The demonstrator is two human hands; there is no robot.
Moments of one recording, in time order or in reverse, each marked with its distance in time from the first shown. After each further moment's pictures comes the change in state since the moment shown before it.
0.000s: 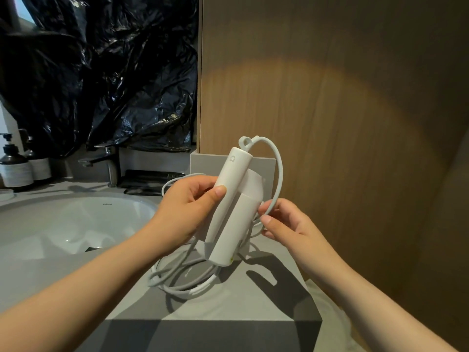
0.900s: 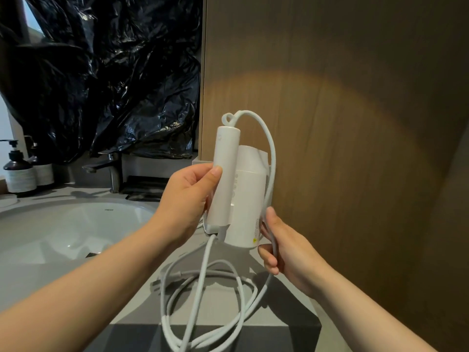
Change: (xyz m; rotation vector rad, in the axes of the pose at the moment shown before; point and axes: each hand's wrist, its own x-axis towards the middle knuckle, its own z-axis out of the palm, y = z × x) left_hand 0.014 0.017 0.004 -0.405 0.127 -0.012; right_hand -0.006 -0.014 0.015 0.305 -0.175 0.260
